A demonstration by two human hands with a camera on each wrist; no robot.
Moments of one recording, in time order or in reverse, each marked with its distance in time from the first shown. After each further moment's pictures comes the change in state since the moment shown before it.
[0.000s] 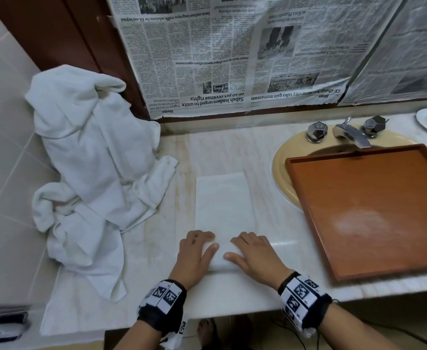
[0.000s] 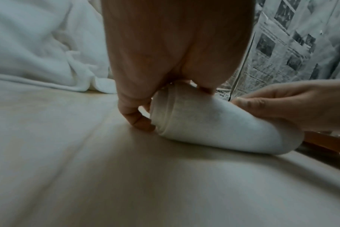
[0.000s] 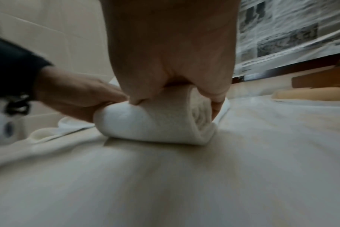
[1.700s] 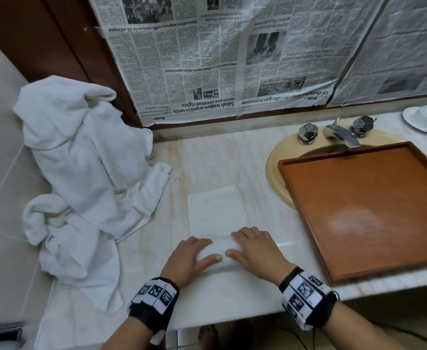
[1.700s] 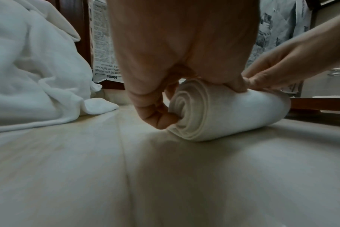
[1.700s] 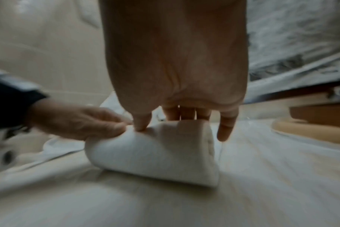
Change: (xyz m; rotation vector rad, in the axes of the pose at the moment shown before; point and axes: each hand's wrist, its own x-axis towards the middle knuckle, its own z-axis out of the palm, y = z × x) left_hand 0.014 0.005 -0.024 0.131 -0.149 0.085; right_hand 0.006 0.002 -0.028 -0.066 -0.113 0.117
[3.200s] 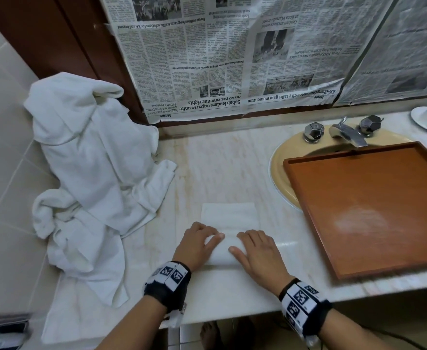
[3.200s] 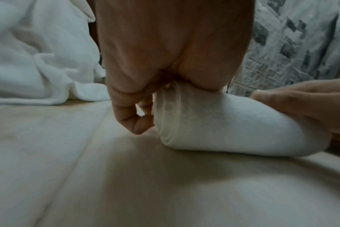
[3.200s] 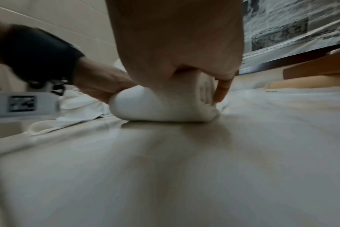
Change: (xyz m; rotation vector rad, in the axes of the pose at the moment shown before) left_hand 0.023 0.008 0.003 -0.090 0.089 -0.100; right_hand -0.010 -0.006 0.039 0.014 0.388 0.019
